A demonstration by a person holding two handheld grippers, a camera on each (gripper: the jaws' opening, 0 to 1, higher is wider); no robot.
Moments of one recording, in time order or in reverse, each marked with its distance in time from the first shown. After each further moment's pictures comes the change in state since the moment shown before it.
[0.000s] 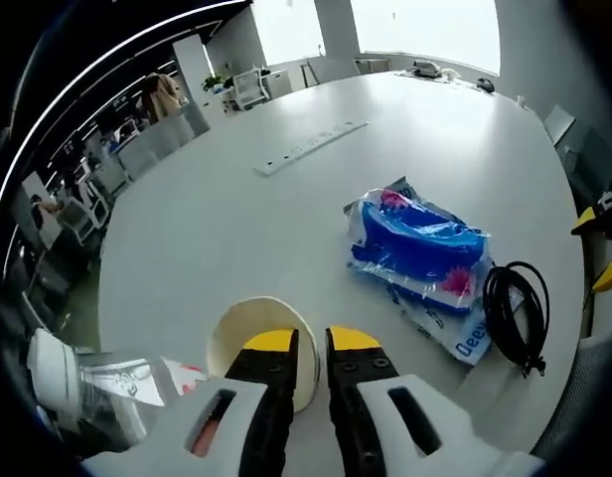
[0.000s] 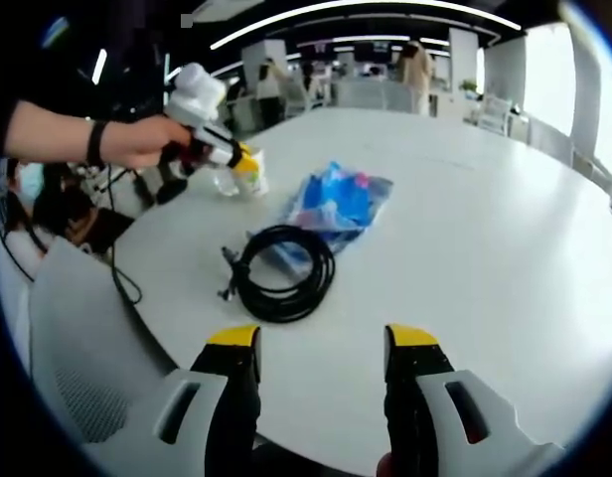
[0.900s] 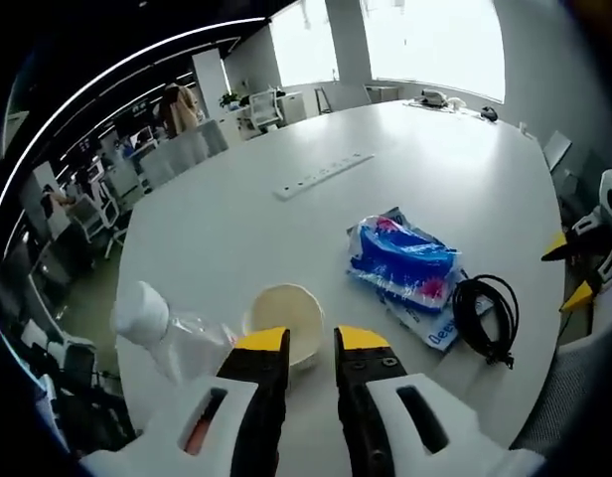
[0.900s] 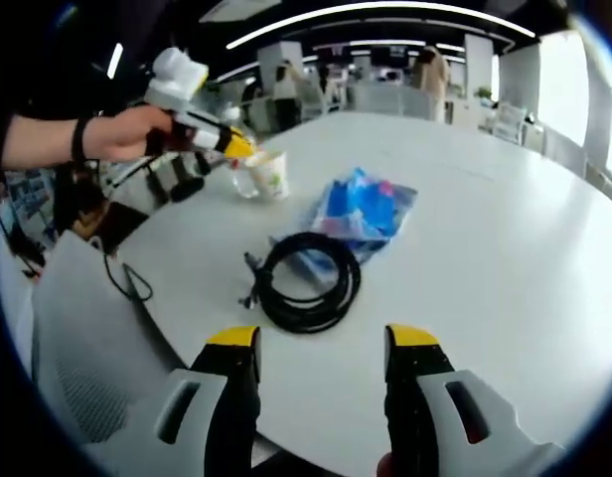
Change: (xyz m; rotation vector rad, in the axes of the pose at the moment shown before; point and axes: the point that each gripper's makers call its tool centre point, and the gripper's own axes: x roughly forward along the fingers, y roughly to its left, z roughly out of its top) left arm -0.062 0.004 -0.008 -0.075 -0.109 0.024; right arm 0.006 0.023 0.008 -0.042 -0.017 0.055
